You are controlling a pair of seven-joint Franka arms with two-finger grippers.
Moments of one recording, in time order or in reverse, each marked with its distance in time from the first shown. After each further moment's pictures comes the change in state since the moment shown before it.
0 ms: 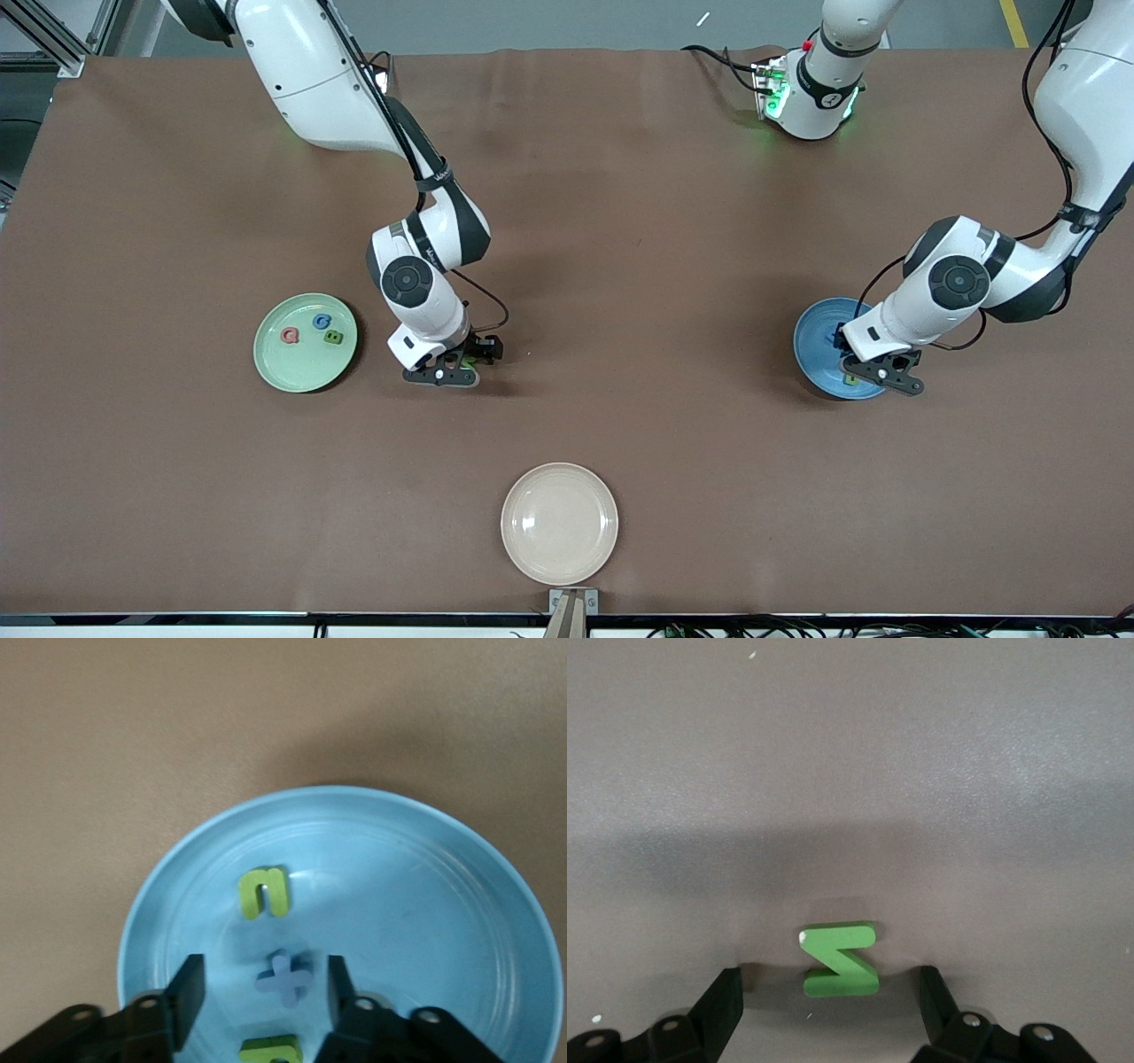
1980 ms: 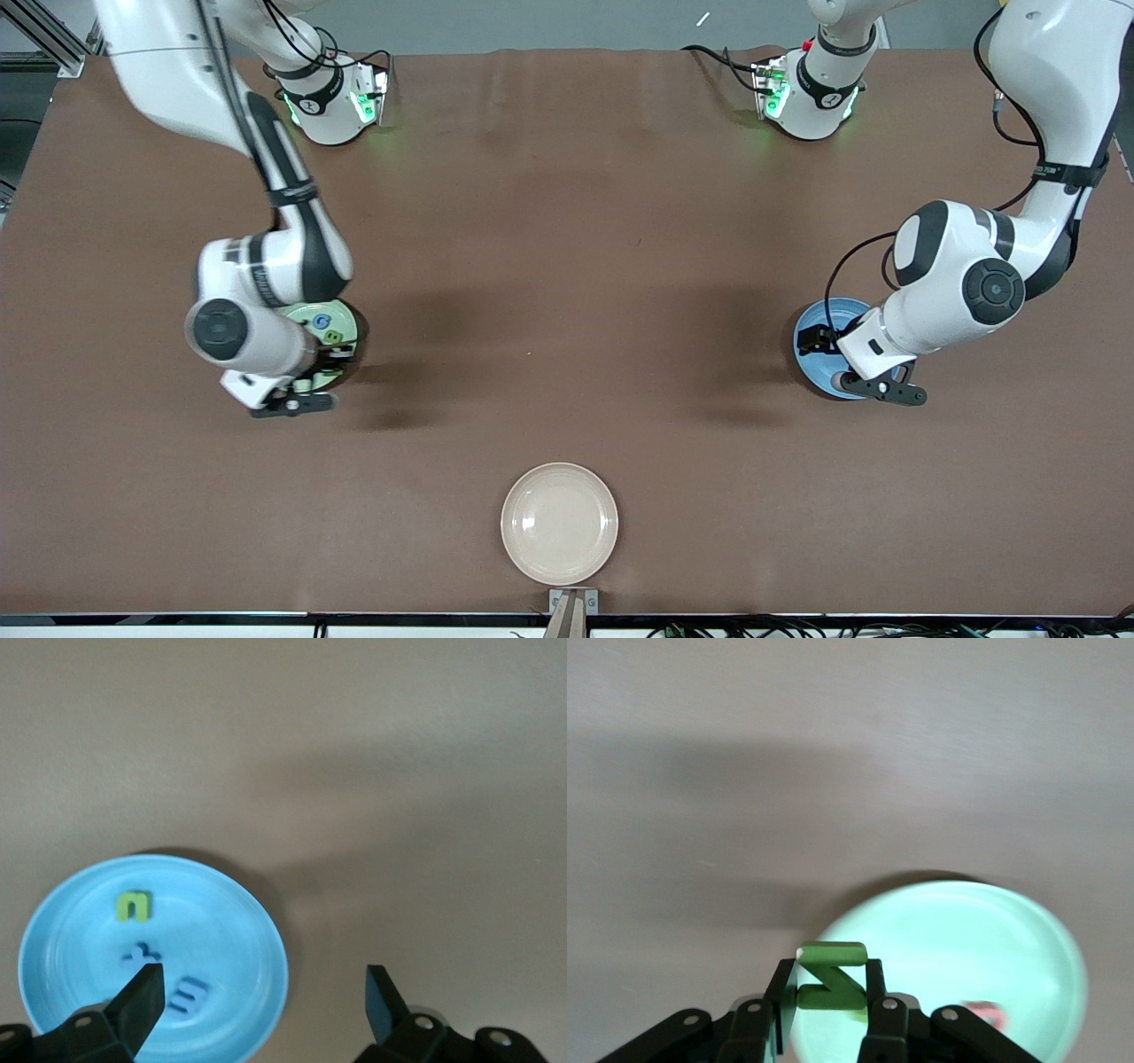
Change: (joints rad) left arm -0.530 -0.295 0.393 0.160 -0.817 -0.125 0.190; right arm -0.330 -0.176 -0.067 0.004 -0.114 -0.395 -0.506
